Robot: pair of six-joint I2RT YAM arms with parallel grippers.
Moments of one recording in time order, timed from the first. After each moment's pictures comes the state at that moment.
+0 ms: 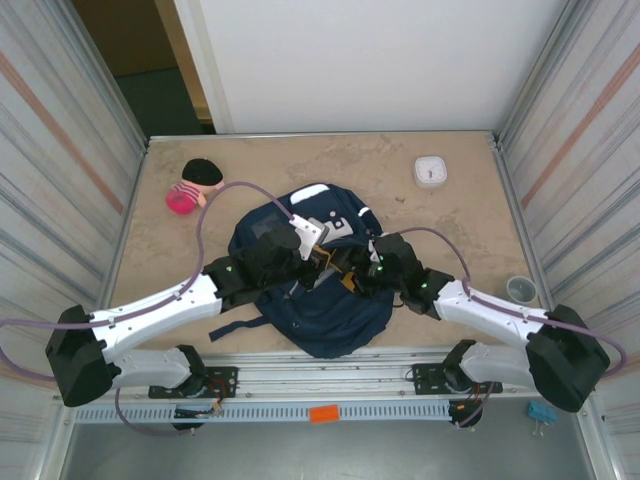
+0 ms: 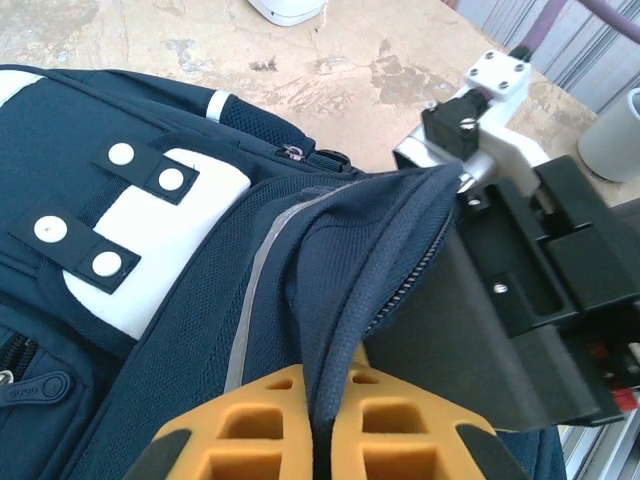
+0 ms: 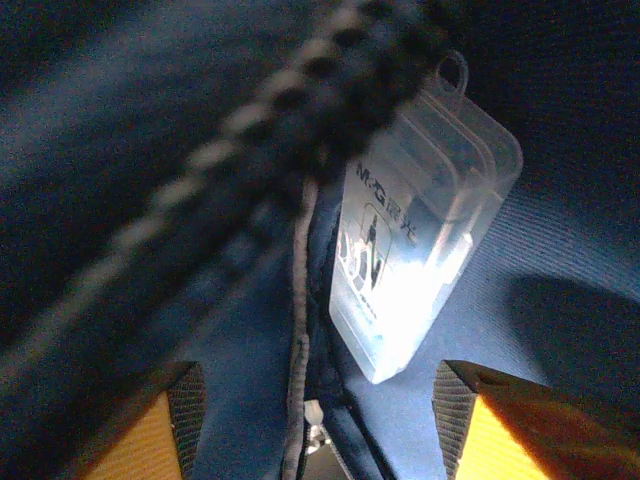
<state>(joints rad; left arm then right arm) -0.96 1.20 0.89 -0.25 -0.09 -0.27 0.77 1.14 0.55 0.07 -0.25 1.46</state>
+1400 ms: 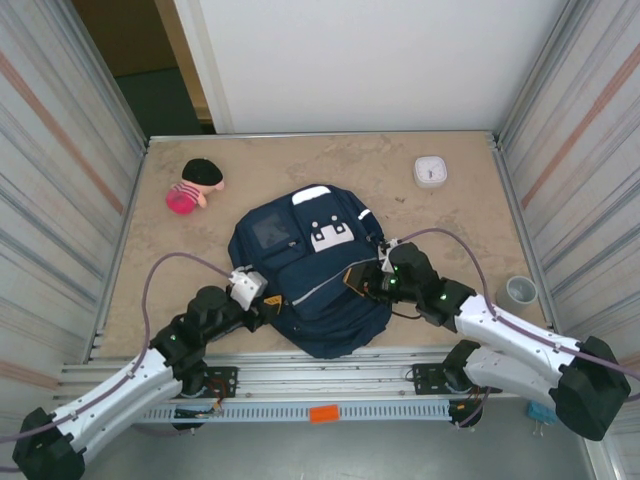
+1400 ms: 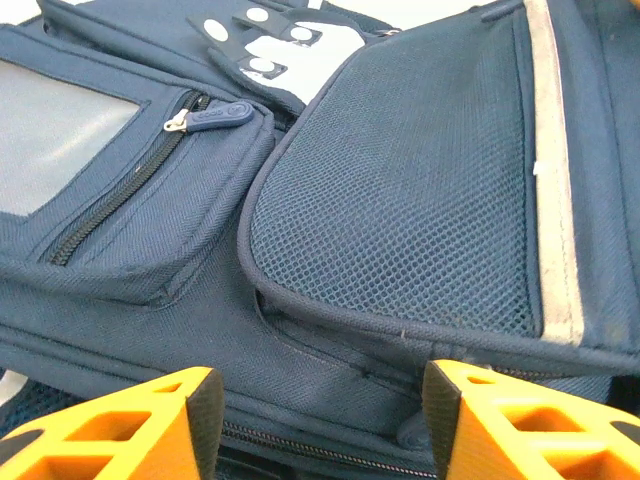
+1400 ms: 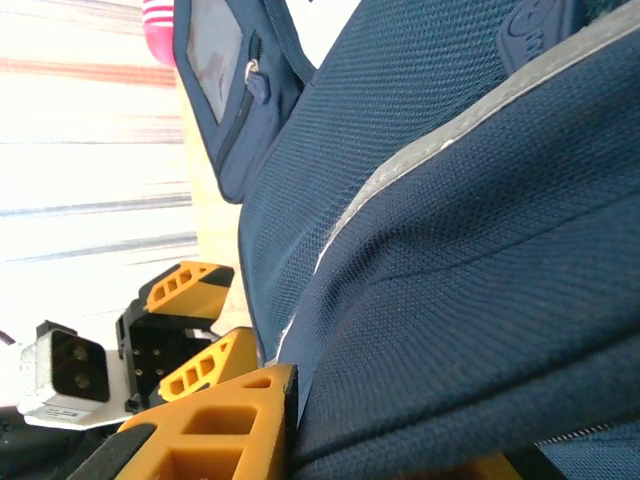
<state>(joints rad) -0.72 0.48 0.10 -0.02 0.07 0.01 0.77 0.95 0.51 -0.13 -0.26 1.25</state>
